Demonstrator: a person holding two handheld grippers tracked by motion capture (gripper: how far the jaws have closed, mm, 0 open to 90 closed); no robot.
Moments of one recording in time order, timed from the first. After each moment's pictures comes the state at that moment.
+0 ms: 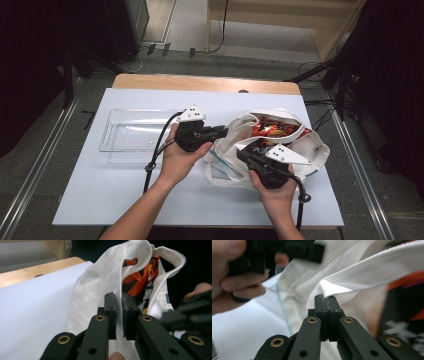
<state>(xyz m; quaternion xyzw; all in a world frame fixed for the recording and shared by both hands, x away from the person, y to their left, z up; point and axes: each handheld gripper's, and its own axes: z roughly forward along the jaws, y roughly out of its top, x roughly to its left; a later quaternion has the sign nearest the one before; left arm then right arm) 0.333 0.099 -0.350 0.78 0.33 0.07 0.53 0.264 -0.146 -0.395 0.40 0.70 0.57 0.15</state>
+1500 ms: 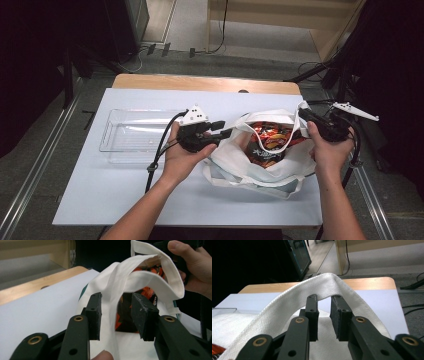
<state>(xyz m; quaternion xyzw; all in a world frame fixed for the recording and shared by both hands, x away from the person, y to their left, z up) 0.331 0.088 -0.348 0.78 0.30 0.11 0.54 0.363 -0.288 -0.358 0.56 0.61 0.52 0.21</state>
